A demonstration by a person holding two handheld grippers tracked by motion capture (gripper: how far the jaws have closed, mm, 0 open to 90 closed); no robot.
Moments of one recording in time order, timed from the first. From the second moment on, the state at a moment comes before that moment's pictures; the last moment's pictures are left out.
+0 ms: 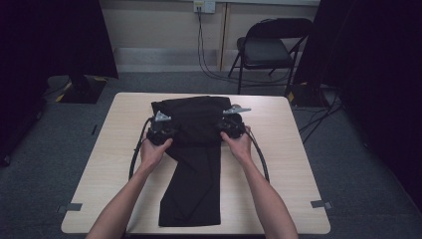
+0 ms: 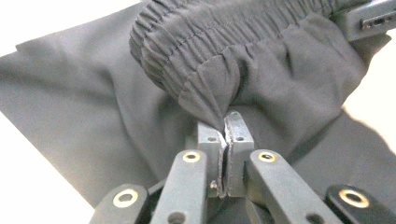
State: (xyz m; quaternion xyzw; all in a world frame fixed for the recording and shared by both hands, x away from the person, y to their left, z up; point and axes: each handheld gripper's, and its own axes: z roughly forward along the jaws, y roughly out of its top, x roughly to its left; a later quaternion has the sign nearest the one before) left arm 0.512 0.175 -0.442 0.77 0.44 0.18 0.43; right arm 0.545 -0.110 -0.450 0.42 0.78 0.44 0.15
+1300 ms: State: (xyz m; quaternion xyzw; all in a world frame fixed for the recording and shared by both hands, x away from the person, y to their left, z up) left arm 0.350 0.177 -0.482 0.87 0.33 0.06 0.36; right arm 0.375 -0.139 -0.486 0.33 0.85 0.41 0.06
